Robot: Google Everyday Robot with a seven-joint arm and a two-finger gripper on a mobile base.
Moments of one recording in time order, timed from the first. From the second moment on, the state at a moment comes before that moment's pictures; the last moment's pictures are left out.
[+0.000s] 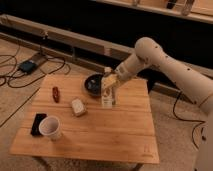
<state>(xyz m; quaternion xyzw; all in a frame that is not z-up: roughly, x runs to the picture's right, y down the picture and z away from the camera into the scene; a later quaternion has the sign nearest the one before) 0.026 -0.011 0.715 -0.47 -0.11 0.53 0.70</state>
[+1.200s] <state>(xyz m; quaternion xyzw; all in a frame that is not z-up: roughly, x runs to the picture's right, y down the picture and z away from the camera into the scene) 0.029 -0.053 0.693 -0.44 -0.23 0.51 0.71</state>
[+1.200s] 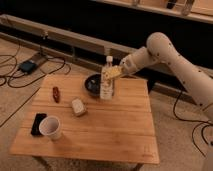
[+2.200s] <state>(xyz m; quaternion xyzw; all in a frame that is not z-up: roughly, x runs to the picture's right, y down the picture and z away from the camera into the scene) 0.029 -0.018 0.684 -0.22 -0.34 0.44 0.80</state>
